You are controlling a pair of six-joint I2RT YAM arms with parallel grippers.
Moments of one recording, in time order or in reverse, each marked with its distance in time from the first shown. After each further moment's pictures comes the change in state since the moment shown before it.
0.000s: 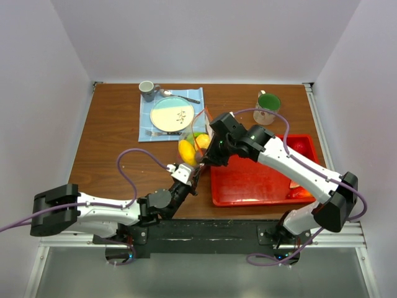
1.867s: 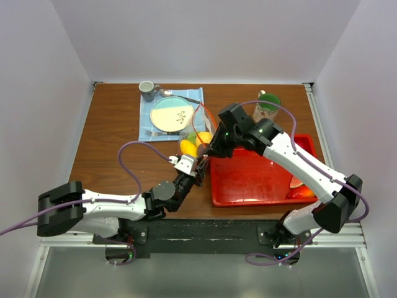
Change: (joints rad) left arm 0.067 0.062 0.097 0.019 0.029 -0.005; right arm -0.082 -0.011 0.049 -0.003 -0.046 -0.077
